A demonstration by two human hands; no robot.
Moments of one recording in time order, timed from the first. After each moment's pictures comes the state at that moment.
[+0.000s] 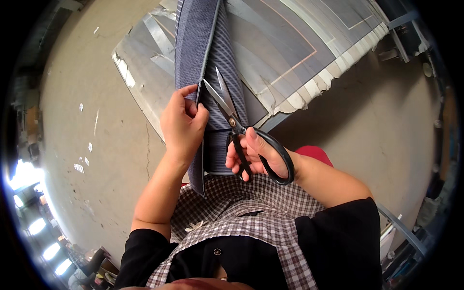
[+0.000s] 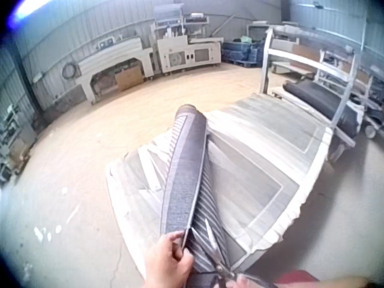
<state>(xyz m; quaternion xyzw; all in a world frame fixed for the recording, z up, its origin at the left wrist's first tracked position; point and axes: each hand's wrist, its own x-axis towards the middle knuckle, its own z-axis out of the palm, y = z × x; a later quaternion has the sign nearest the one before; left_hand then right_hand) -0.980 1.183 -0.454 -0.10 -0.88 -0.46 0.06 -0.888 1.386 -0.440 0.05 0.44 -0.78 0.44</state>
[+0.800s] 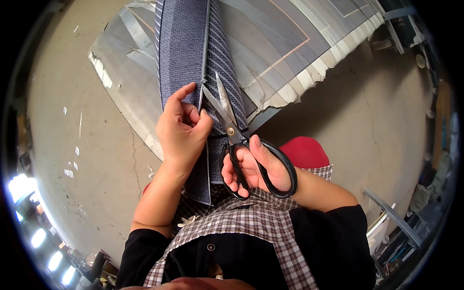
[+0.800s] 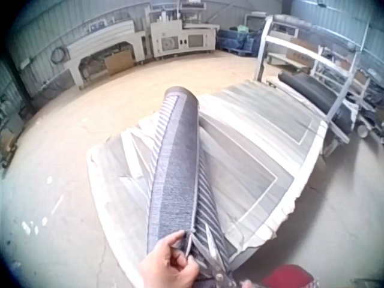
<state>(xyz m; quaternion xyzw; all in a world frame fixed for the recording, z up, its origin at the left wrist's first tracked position) -0.969 1.181 -0.462 -0.07 -0.82 -0.57 -0.01 -0.870 1.359 -0.419 0.16 0.34 -0.82 0.43</state>
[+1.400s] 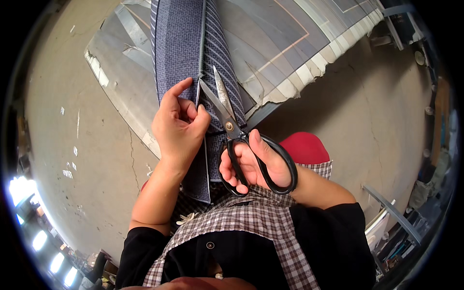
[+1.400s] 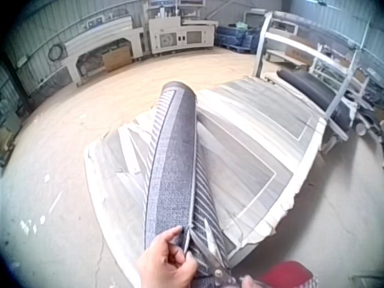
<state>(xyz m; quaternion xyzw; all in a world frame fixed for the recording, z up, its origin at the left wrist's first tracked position) -0.973 1.164 -0.463 -0.07 -0.83 -0.56 0.00 -0.872 1.338 -0.418 0.18 0.32 -0.83 0.42</state>
